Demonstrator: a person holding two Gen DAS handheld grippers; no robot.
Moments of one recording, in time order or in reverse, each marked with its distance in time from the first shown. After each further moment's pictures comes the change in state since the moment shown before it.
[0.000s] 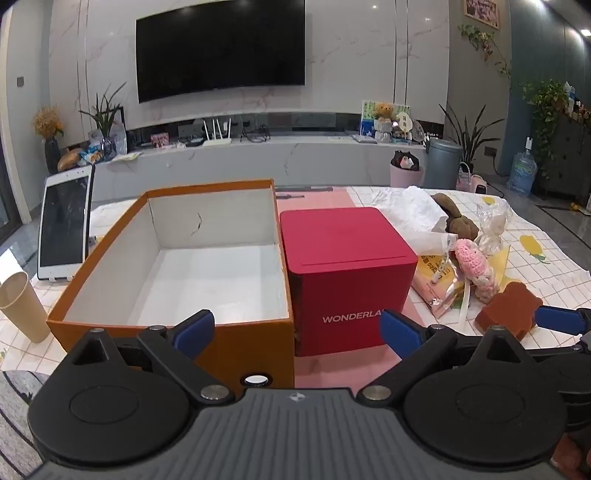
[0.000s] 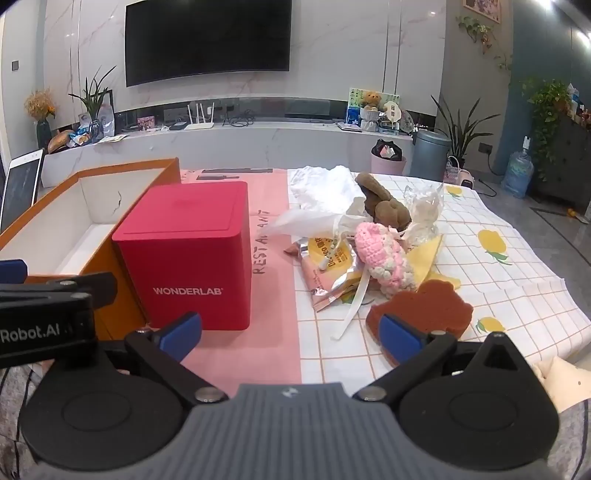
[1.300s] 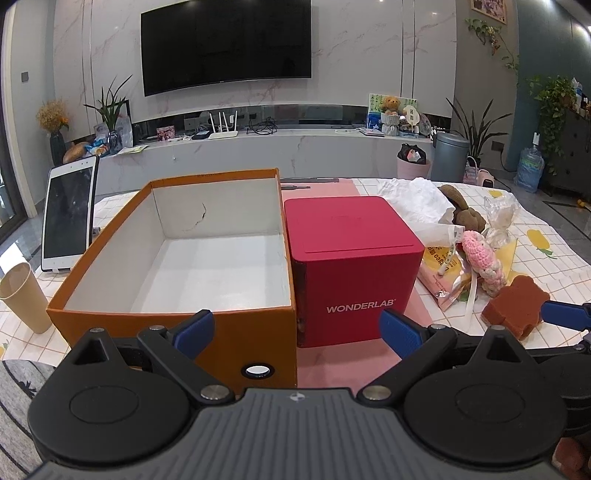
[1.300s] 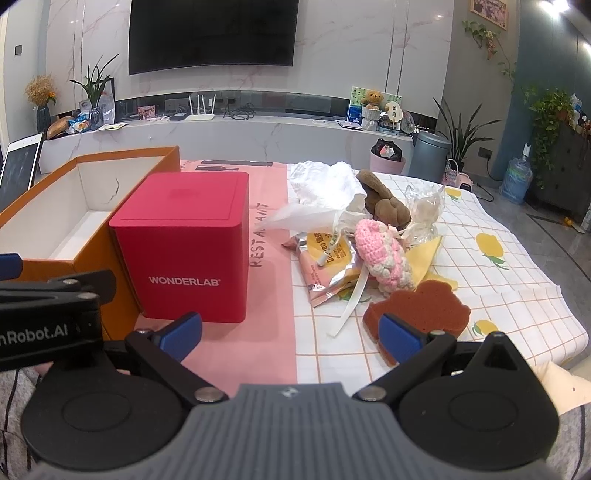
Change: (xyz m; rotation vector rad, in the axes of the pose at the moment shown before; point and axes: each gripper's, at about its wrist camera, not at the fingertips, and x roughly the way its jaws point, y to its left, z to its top) left arm 0.006 0.001 -0.005 -0.040 0.025 0.001; right arm 0.004 0.006 -0.002 -0.036 0.021 -0.020
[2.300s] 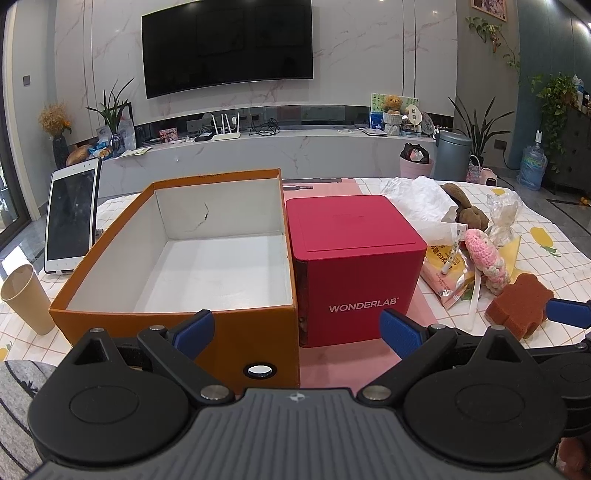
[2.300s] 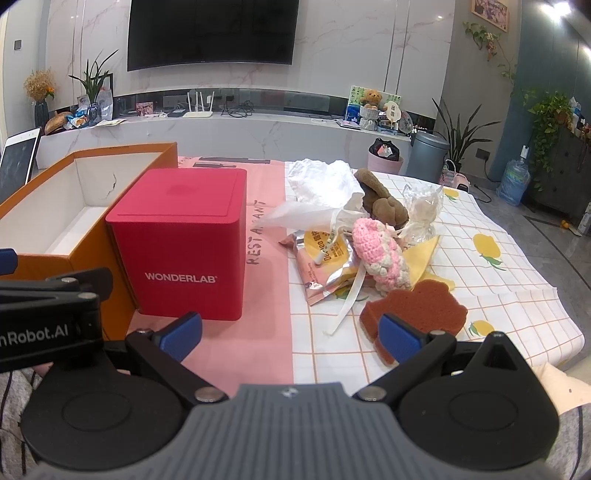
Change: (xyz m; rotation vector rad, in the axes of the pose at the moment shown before) left arm 0.002 0.001 -0.003 0.005 -0.003 0.010; right arm 0.001 0.001 -0.001 -0.013 0.006 -0.015
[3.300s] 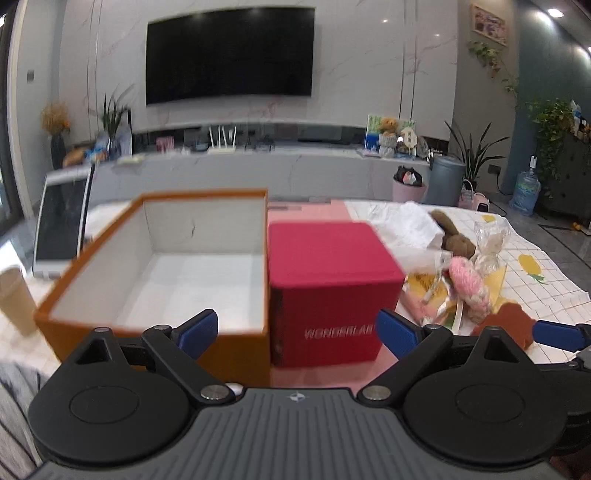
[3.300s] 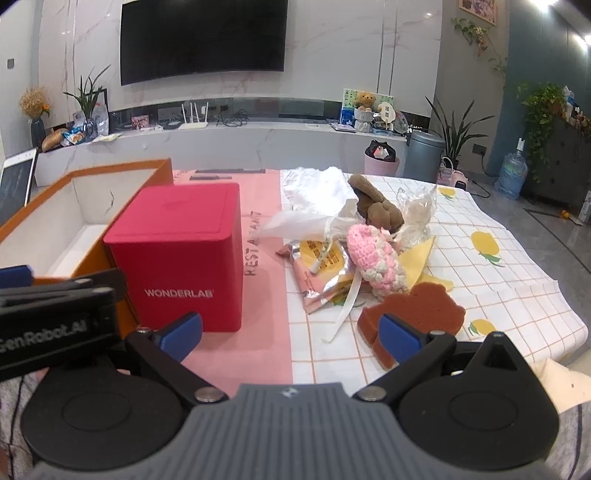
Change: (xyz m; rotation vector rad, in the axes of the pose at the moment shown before) left arm -0.005 -0.018 0.016 -0.032 -0.072 -0.016; right arm -0.007 -0.011 0.010 0.050 -0.030 0.015
